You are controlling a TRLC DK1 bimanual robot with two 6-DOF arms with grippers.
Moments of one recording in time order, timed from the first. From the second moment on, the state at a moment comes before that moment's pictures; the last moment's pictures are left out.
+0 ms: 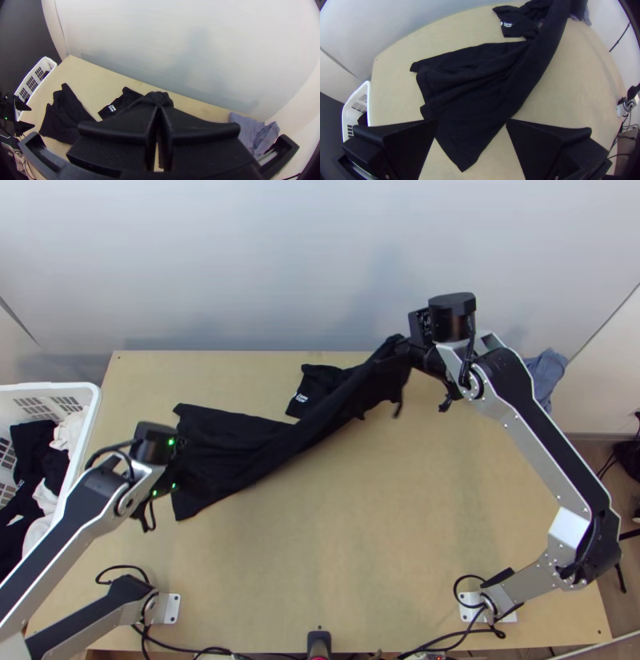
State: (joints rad) left arm -0.36 1.03 0.92 -0.83 -0.13 0.03; right arm 0.47 1.65 1.78 -0.70 0.12 0.02
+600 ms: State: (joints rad) left arm -0.32 0.66 0.60 -0.93 -0.13 0.53; right arm 0.49 1.61 1.69 -0.68 0.12 0.04
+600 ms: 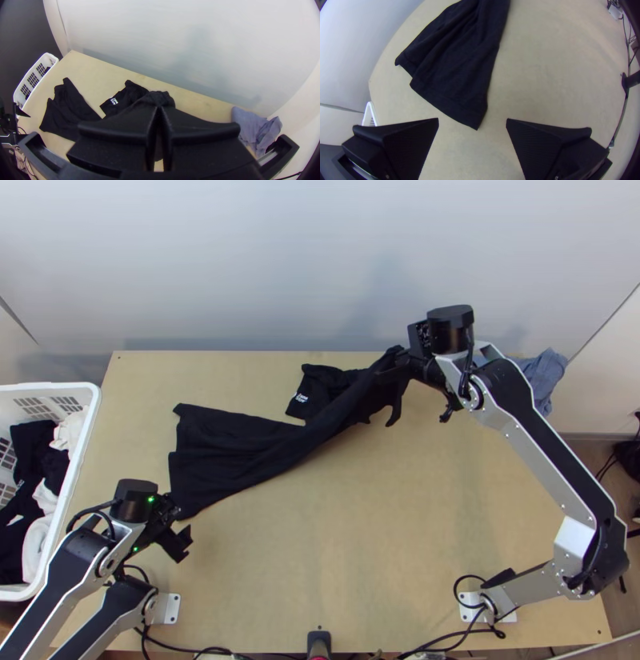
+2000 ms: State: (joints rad) left arm -0.15 1.06 0.59 -0.70 0.02 0.89; right arm 0.50 1.46 1.55 -0.68 0.13 0.08
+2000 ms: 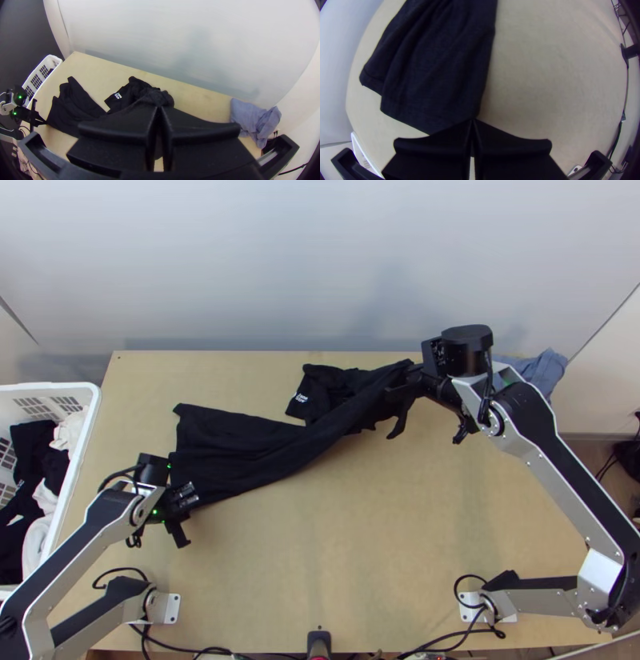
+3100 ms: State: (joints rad) left arm 0.05 1.02 1.38 -0.68 0.06 0.38; right arm 0.35 1.31 1.83 -0.73 0.13 0.11
